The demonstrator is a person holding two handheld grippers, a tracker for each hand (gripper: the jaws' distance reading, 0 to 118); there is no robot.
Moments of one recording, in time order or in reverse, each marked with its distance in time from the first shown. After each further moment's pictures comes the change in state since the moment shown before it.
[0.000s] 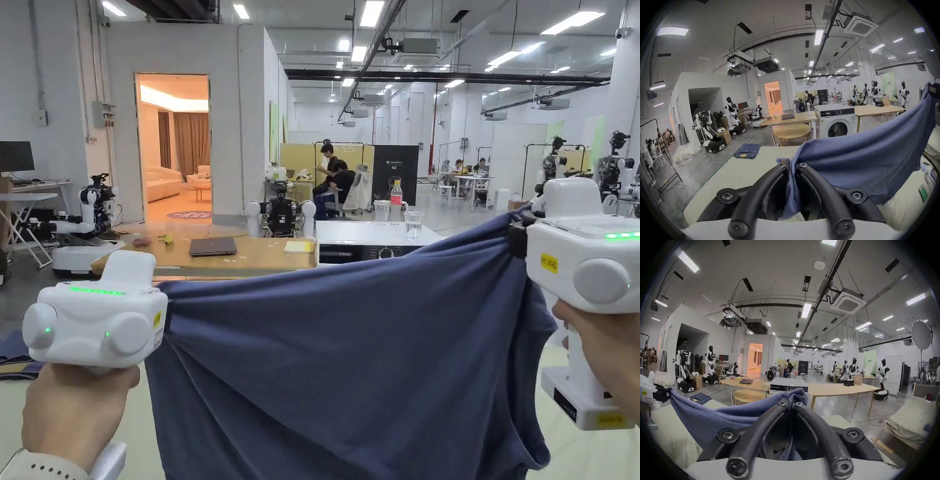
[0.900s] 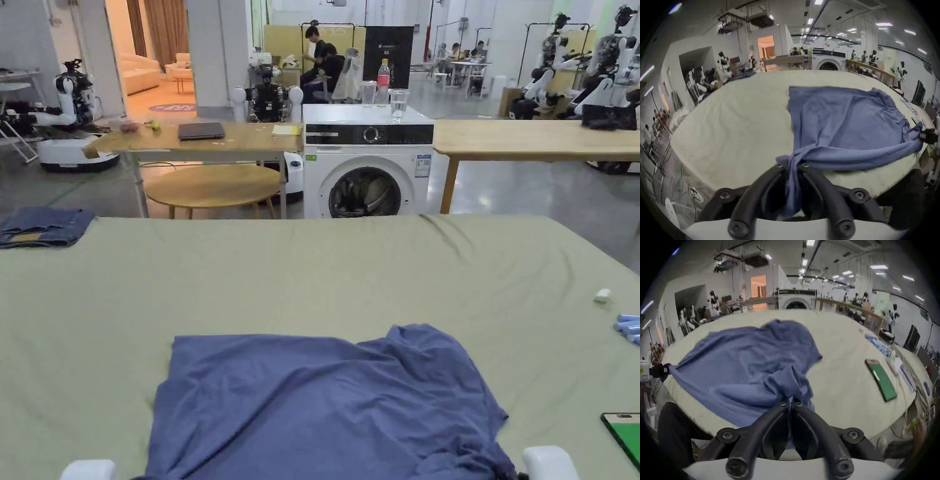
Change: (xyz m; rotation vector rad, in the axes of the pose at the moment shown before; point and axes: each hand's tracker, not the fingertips) left arm 0.008 -0.367 0.211 -0.469 -0.085 0.049; right arm -0.001 -0.376 0.279 -0.775 0.078 -0.039
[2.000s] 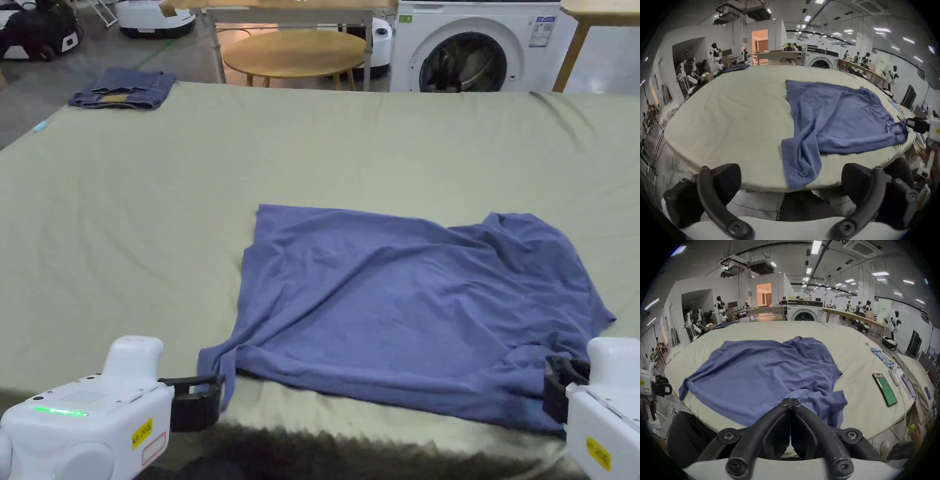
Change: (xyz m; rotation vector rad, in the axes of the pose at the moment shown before) left arm -0.043 -0.015 0.036 -0.049 -0.130 0.021; right arm -0.075 0.025 0.044 0.115 0.040 0.018
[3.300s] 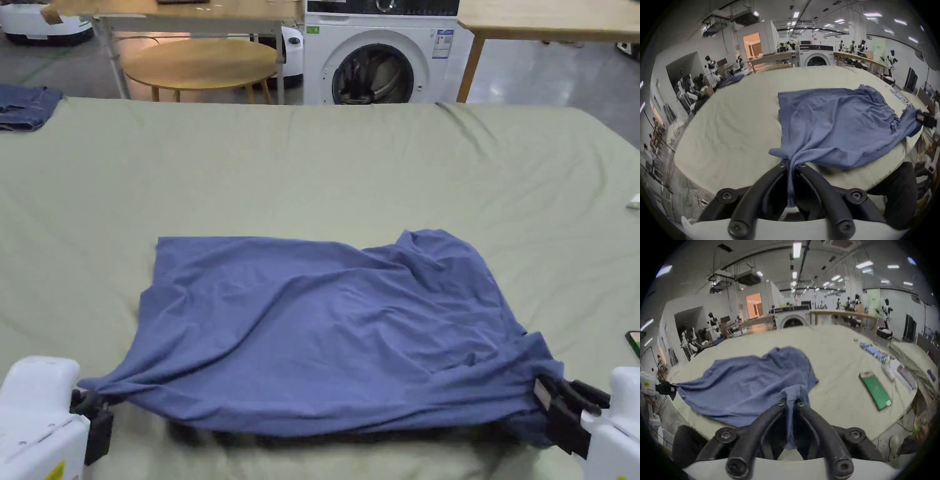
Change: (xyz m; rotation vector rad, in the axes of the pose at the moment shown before) left arm 0.052 0.079 -0.003 -0.005 0.078 -0.149; right arm 0.083 0.015 0.006 0.086 -0.011 -0.138
